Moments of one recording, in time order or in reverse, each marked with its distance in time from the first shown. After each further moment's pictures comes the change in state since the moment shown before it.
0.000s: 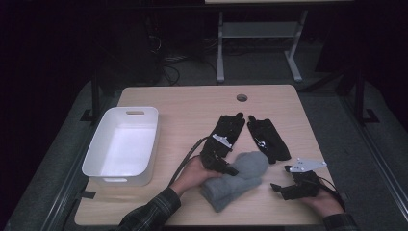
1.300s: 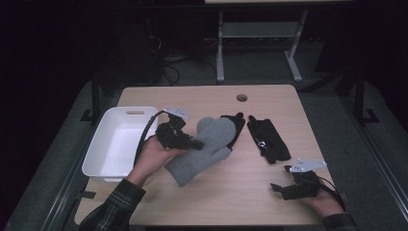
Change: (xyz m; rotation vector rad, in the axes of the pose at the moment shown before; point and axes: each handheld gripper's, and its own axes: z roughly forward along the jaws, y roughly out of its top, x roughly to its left) left arm -0.026 -0.002 -0.166 -0.156 0.235 -0.038; right arm 0.000 0.000 0.000 -0.001 -0.001 0.001
